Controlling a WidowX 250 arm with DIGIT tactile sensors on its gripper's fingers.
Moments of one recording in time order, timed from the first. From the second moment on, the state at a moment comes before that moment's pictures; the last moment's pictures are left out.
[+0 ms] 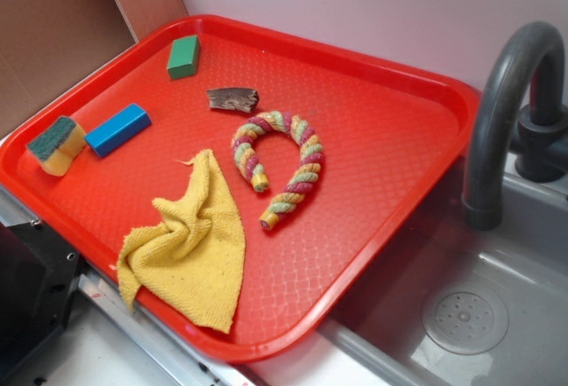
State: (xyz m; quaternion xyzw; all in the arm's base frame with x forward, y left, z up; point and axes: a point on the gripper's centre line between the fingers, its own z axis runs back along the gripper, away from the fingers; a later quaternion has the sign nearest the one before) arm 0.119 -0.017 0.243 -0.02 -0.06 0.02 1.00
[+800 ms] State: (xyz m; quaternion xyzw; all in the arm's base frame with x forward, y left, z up) arm 0.174 0.016 0.206 0.00 -0.17 0.26 0.95
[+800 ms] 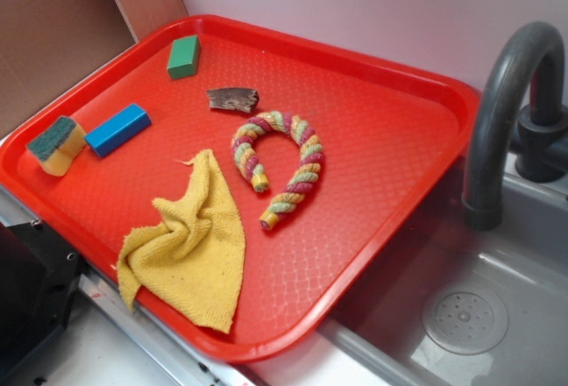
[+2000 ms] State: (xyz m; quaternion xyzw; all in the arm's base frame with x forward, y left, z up) arm 0.304 0.114 0.081 0.11 -0.21 0.42 0.87
